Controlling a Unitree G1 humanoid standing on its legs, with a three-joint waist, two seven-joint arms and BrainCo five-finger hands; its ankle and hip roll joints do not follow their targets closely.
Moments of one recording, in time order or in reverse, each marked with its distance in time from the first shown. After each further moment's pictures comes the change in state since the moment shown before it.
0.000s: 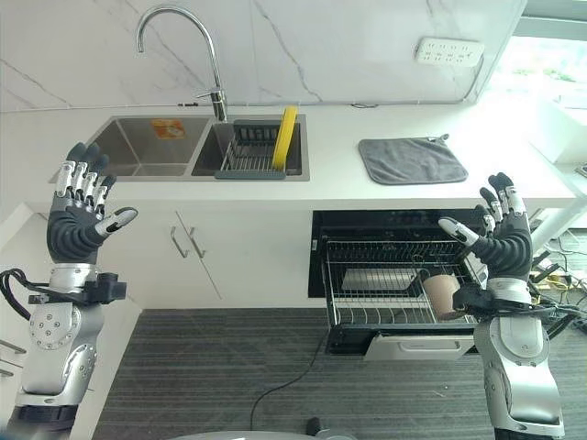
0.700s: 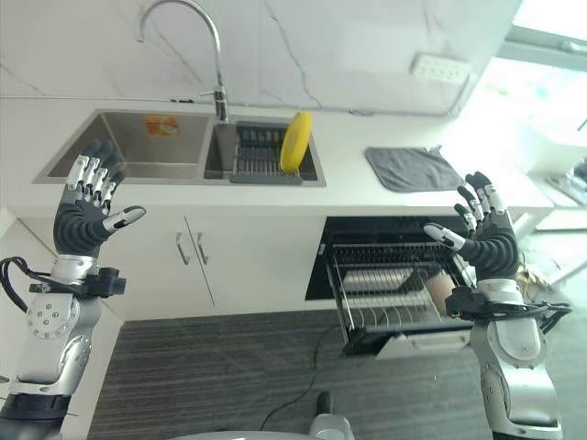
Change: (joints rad) left arm -0.052 0.028 -0.019 0.043 -0.050 0.003 -0.038; right arm -0.047 -0.005 0.015 0.036 0.014 -0.006 0.051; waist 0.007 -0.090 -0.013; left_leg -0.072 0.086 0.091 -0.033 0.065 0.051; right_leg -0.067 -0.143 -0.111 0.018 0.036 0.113
